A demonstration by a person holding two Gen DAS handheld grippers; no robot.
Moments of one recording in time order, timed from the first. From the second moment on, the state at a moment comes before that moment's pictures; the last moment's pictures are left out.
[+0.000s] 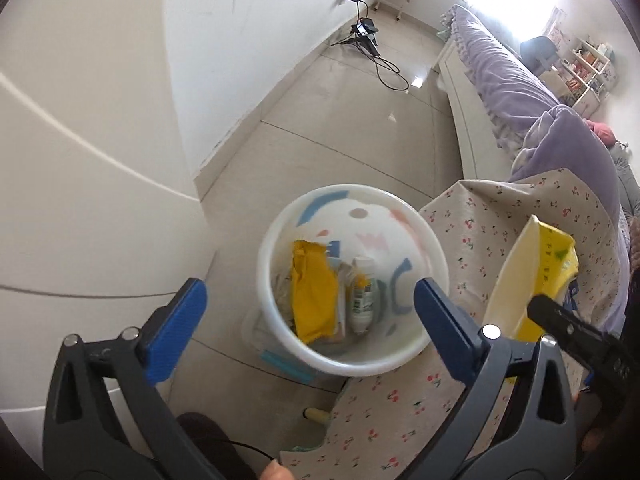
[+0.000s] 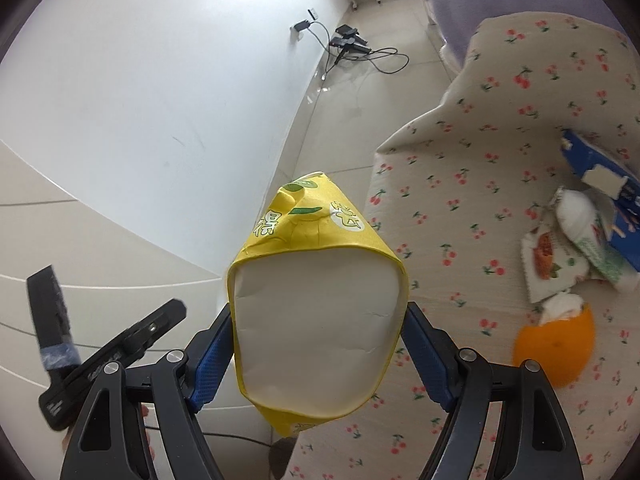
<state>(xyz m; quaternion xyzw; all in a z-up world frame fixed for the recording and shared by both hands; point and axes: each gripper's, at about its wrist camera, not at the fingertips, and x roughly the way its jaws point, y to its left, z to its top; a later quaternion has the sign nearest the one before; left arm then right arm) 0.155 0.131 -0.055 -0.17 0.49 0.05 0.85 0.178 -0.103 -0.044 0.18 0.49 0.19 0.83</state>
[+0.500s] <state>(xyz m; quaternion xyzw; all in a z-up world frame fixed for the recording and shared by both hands) 0.132 0.141 -0.040 -0.14 0.47 0.06 0.87 0.183 -0.061 -0.056 0.18 0.49 0.21 0.83</state>
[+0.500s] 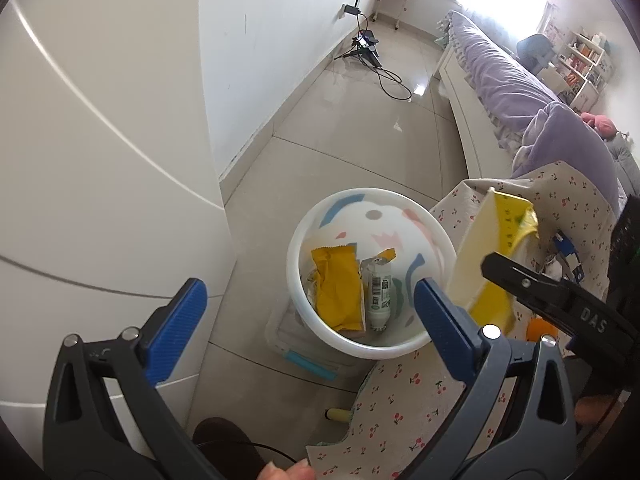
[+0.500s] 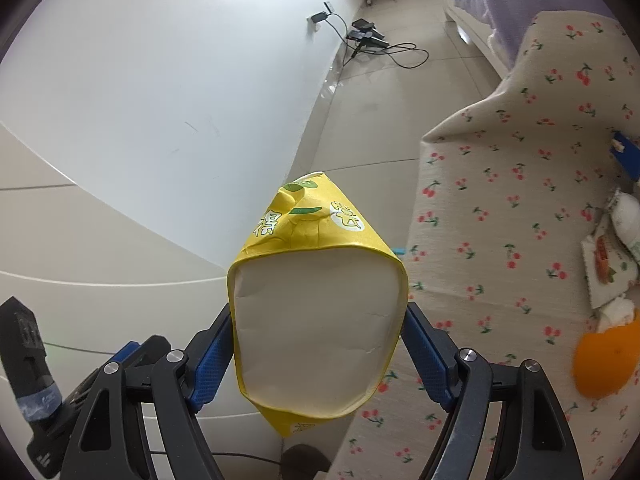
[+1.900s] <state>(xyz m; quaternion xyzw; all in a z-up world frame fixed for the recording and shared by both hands) 0.116 0.116 -0.024 -0.12 0.46 0.03 0.88 0.141 -0.126 -0.025 0.07 0.44 0.13 0.88</state>
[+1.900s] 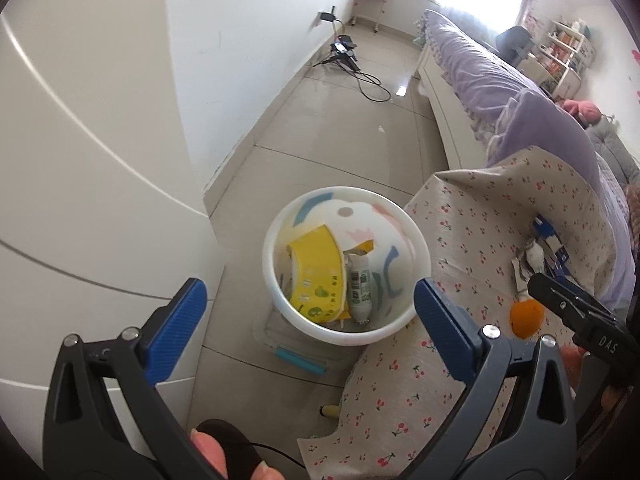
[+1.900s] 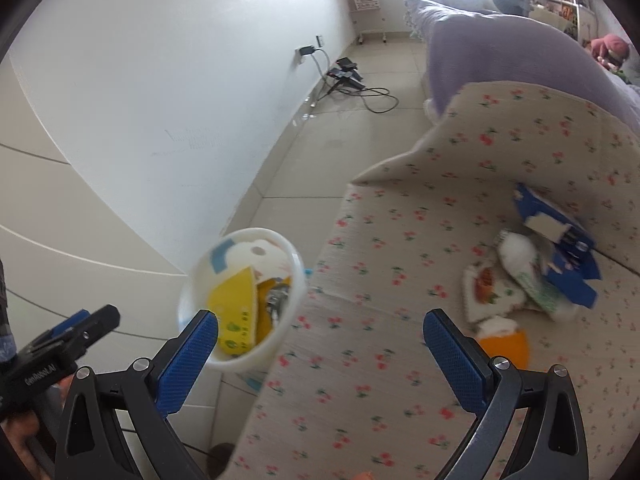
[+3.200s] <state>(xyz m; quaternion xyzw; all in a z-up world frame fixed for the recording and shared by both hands) 0.122 0.060 -0.036 -0.08 0.48 -0.03 0.88 0.153 -0.225 -0.118 0.05 0.54 0.02 0.84</state>
